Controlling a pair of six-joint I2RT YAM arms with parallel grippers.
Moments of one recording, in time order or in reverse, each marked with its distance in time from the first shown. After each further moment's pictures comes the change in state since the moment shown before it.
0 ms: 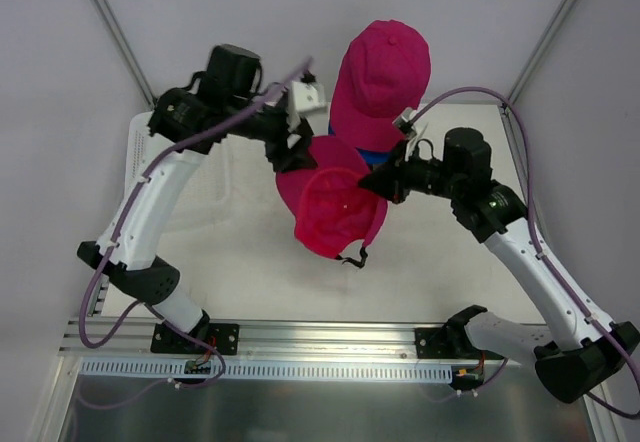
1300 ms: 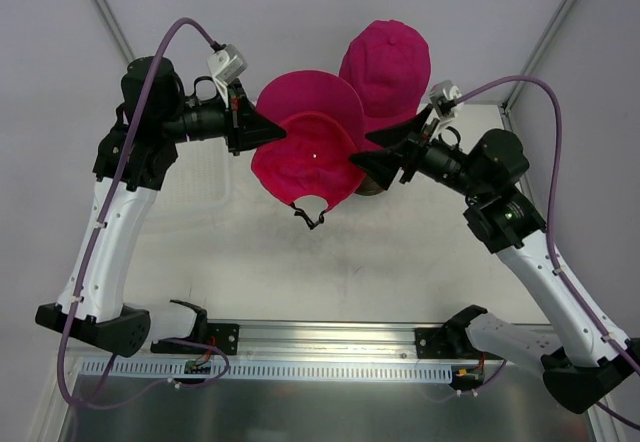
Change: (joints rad) left arm 0.370 -0.342 -0.433 0.595 0.311 -0.792; right arm 0.024 -0.063 0.047 0.373 0.079 0.270
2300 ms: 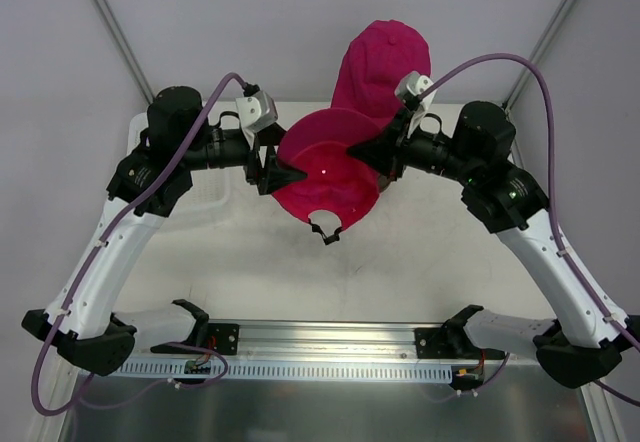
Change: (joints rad) left arm -0.193 -0.108 -0.168 0.046 -0.132 0.333; right arm 0.061 0.129 0.276 -0.372 -0.010 -0.323
